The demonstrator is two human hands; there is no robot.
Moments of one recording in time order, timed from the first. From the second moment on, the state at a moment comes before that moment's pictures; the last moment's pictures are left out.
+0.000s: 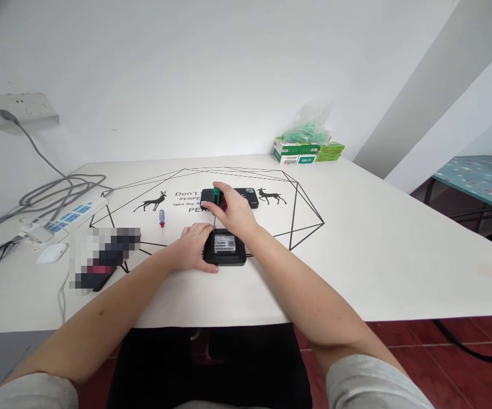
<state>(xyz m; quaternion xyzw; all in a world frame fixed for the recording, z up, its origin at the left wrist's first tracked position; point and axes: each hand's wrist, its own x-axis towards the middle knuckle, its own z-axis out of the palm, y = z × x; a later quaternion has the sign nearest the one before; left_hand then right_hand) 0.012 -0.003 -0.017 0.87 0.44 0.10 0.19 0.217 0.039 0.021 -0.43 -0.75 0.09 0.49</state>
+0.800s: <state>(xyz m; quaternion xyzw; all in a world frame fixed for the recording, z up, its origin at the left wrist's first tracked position) 0.000 0.009 -0.016 0.89 0.40 0.00 0.22 0.198 0.038 0.016 -0.30 -0.71 0.19 0.61</state>
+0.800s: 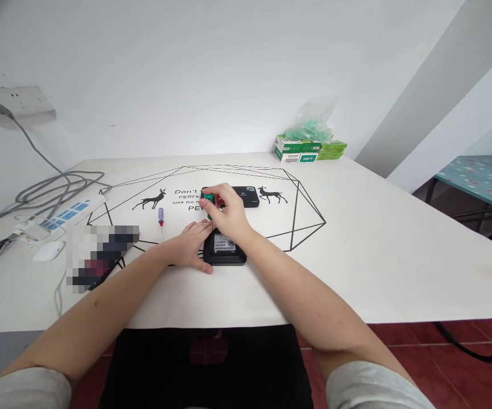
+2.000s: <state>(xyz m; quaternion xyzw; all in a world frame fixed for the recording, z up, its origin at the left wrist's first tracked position) 0.001 0.009 -0.016 0.89 0.40 0.00 0.21 0.190 0.045 0.018 -0.22 -0.68 0.39 0.57</state>
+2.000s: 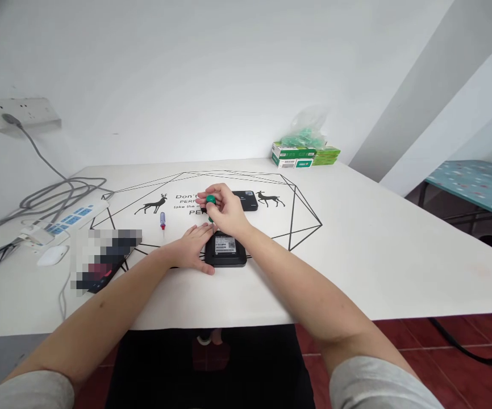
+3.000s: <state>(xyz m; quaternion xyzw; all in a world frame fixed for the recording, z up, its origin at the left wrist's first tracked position) 0.001 0.005 -0.007 0.89 0.39 0.00 0.22 0.194 0.015 0.008 -0.32 -0.72 0.21 0.57</state>
